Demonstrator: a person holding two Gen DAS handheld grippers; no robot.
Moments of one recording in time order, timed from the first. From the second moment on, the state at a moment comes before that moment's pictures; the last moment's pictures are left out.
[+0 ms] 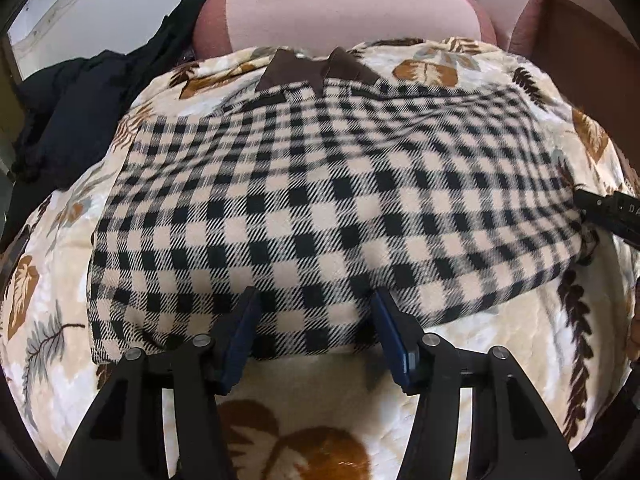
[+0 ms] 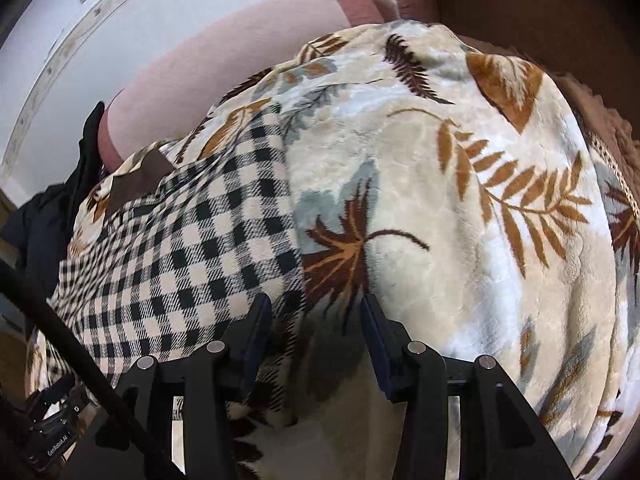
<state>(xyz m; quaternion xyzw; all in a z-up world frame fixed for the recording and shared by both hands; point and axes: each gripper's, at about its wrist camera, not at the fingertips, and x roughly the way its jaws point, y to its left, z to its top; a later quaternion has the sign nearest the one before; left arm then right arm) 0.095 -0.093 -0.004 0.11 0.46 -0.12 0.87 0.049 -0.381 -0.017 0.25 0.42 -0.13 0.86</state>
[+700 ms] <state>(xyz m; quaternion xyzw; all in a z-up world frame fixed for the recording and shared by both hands) 0.110 -0.064 0.037 0.09 0.41 -0.15 0.90 0.062 -0.360 0.007 0.24 0.38 -0.09 0.89</state>
